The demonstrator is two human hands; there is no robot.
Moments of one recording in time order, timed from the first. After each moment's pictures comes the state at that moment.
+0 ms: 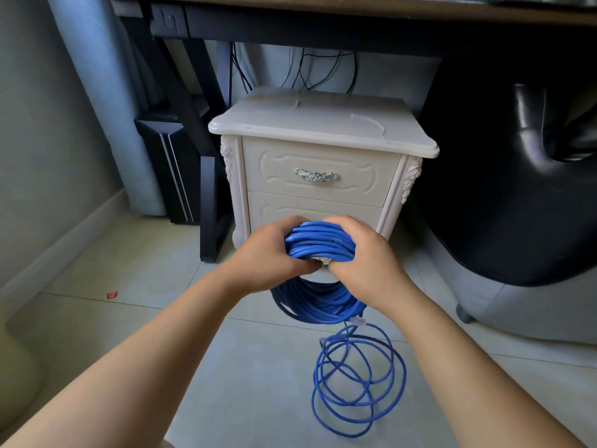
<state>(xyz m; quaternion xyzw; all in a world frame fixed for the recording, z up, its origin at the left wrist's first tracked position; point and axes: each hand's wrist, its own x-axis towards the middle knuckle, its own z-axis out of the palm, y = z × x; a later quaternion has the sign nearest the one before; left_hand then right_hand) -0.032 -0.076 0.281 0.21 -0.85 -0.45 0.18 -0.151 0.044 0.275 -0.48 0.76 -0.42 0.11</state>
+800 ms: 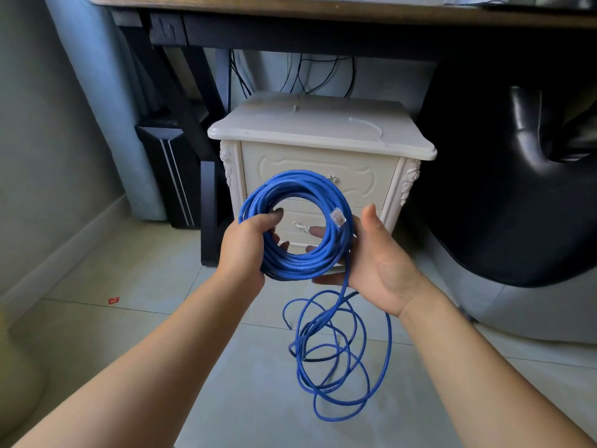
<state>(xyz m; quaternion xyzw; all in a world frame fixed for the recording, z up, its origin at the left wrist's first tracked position) -0.044 -0.087 0.277 0.38 -0.41 -0.74 0.37 -0.166 0.043 0.278 -0.30 0.49 -0.65 0.50</state>
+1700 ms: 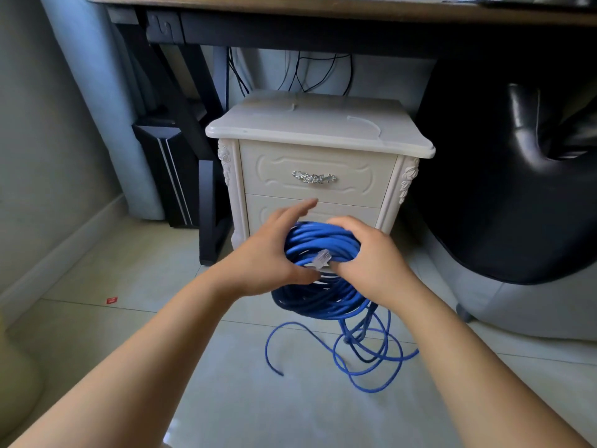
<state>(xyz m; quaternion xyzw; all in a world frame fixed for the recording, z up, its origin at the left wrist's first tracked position) -0.028 -0.082 0.287 0.18 -0.87 -0.44 0.15 -0.162 0.050 0.279 -0.47 0.77 -0.42 0.12</state>
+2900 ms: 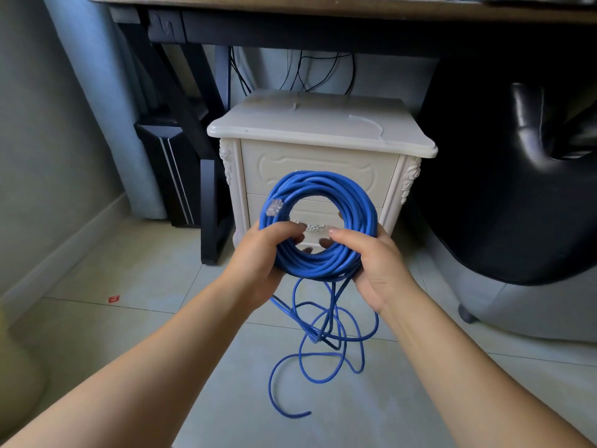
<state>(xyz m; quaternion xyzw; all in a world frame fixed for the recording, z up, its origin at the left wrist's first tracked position) -0.040 -0.064 0.285 0.26 -0.46 -0.80 0.29 -0.156 0.034 0.274 -0.18 0.54 -0.74 0.36</state>
